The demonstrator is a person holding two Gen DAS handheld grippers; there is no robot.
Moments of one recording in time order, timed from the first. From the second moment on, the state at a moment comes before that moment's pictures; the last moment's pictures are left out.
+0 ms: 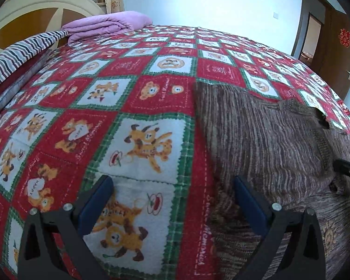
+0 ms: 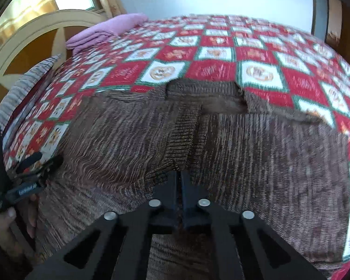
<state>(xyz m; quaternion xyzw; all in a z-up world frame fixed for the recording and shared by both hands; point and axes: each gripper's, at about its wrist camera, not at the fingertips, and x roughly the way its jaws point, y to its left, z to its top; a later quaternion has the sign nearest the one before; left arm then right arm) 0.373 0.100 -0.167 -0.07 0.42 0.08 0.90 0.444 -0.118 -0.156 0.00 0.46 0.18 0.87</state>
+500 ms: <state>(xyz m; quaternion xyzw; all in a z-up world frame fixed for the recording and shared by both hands) 0.372 0.101 -0.167 -0.07 0.42 0.08 0.90 0.417 -0.129 -0.147 0.00 0.41 0.20 0.89</state>
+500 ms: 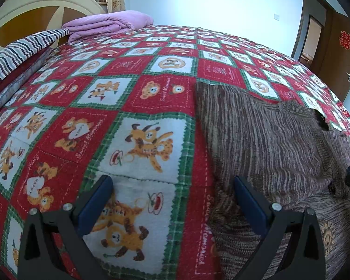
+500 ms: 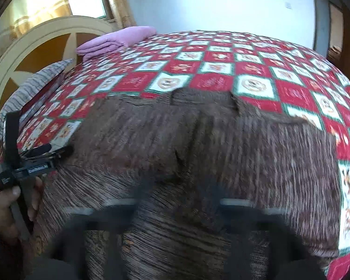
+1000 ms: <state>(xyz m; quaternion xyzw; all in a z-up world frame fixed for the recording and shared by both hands) 0.369 0.104 -0.167 -0.08 0.41 0.08 0.90 0.408 -0.112 -0.154 -0.05 0.41 0.21 0.89</state>
